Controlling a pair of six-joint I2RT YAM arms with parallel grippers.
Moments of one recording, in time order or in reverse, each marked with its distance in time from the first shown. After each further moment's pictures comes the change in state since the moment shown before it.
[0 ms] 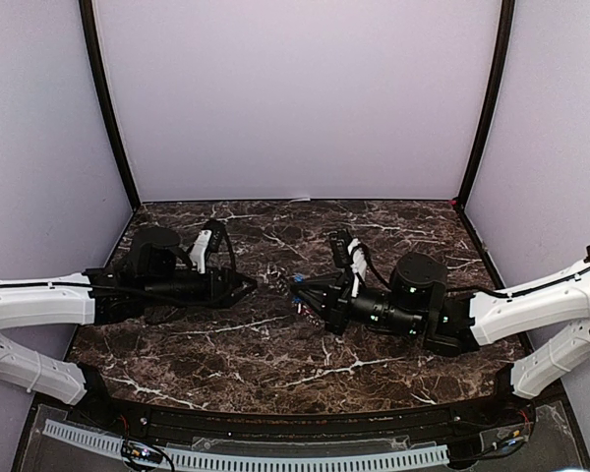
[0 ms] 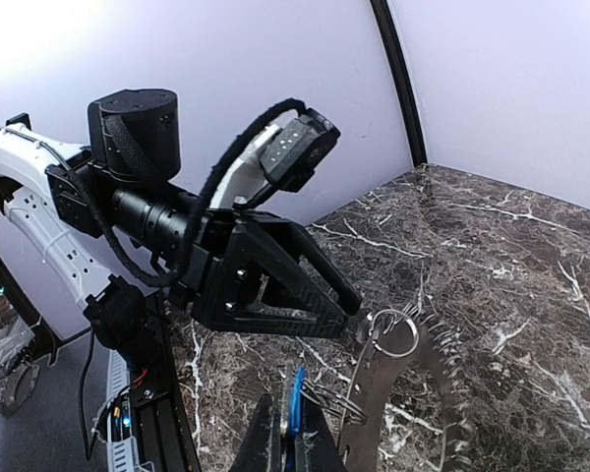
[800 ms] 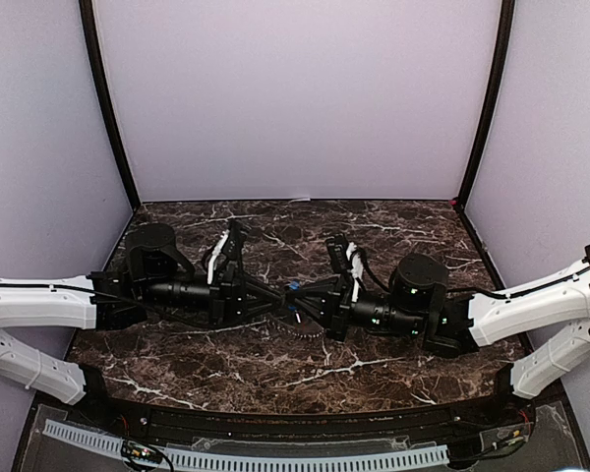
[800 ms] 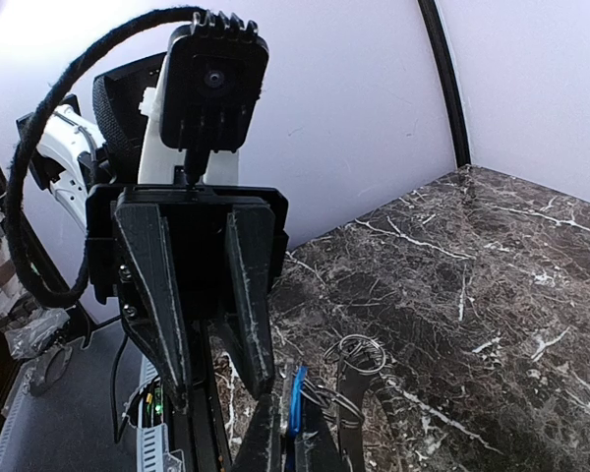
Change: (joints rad) left arm -0.111 -0.012 0.013 0.255 0.420 0.154; right arm 0.000 0.008 -0.009 0.042 -0.113 0.006
